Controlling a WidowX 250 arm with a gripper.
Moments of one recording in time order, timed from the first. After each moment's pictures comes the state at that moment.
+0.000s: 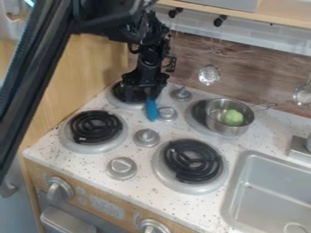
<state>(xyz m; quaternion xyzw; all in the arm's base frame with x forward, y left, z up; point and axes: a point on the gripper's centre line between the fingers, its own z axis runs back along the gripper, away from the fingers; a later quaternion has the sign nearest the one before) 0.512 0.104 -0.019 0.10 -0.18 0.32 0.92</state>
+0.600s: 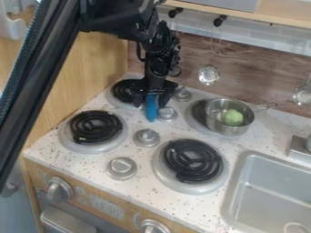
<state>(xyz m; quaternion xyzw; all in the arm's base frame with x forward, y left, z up) 0.512 0.078 -0.028 0.08 -0.19 0.30 0.93</state>
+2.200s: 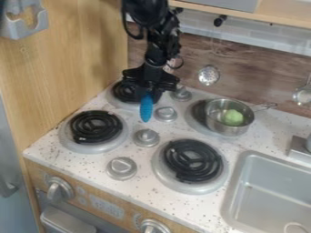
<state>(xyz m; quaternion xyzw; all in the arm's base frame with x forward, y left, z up) 0.429 0.061 0.034 0.09 -0.21 0.20 0.95</state>
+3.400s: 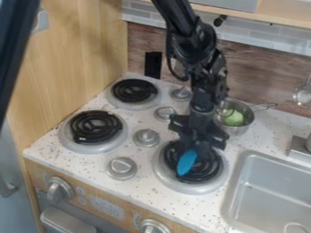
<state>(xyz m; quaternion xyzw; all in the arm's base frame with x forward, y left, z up) 0.390 -0.060 -0.028 0.03 -0.09 -0.02 1.00</state>
